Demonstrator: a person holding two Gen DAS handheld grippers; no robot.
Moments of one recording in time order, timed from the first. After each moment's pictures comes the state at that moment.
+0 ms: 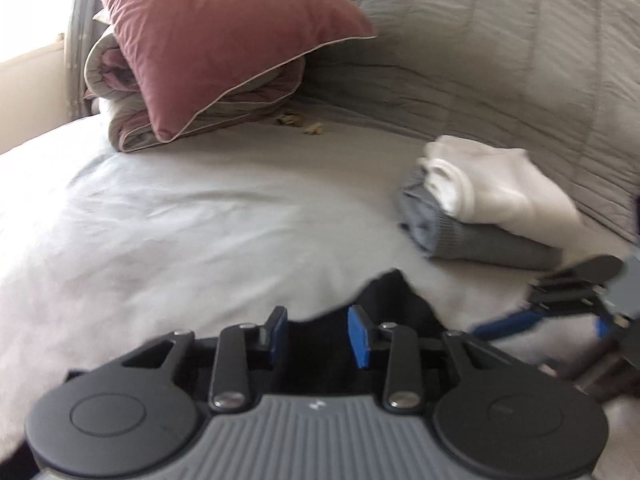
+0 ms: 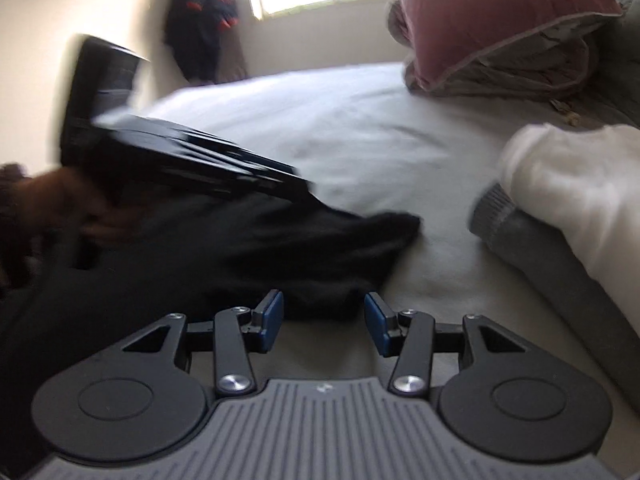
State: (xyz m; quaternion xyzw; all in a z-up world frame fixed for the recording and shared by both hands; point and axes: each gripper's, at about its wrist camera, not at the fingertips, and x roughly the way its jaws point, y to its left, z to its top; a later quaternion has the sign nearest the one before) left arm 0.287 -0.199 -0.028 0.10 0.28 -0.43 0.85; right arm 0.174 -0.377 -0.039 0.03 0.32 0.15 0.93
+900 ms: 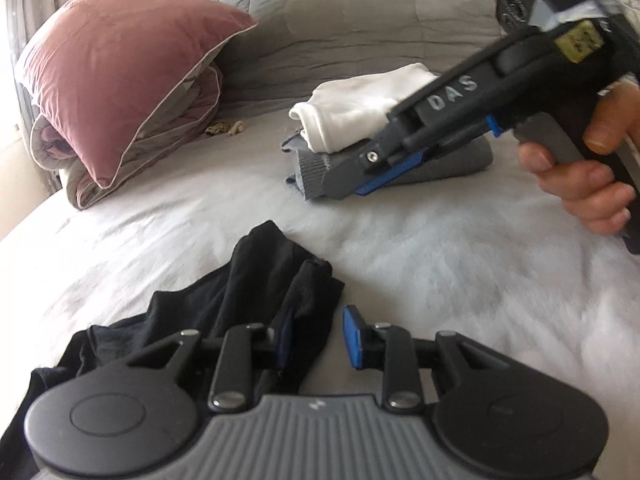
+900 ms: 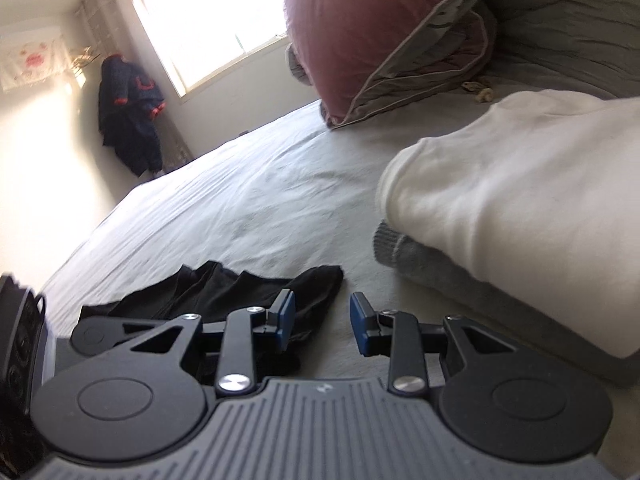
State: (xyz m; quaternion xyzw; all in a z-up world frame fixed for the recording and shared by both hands) left arm 0.191 -0.249 -0.057 0.24 0.21 -0.44 0.84; right arm 0.165 -0.435 -0.018 0.20 0.27 0.08 0.94
